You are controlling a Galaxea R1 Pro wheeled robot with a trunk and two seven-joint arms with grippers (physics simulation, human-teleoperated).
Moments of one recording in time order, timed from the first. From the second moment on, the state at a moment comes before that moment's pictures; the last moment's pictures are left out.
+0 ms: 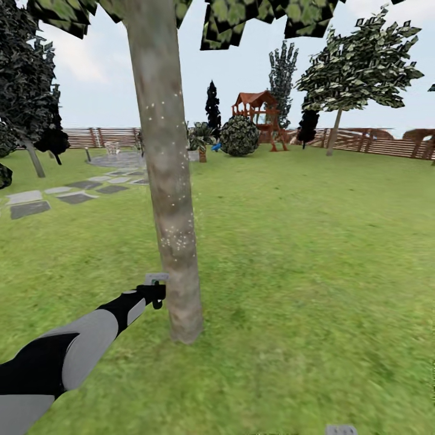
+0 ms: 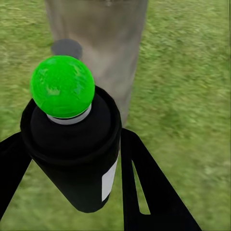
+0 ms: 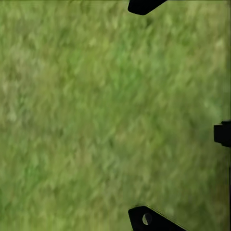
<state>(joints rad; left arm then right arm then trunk) -1.07 0.02 0.11 -0.03 -0.09 0.01 -0.10 -0.44 -0.12 0.26 0.05 -0.28 -0.31 0.11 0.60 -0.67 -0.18</state>
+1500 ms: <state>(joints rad) -1.07 0.02 0.11 -0.03 -0.09 0.01 -0.10 -0.44 -0.12 0.26 0.05 -0.28 -0.31 0.11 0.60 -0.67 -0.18</state>
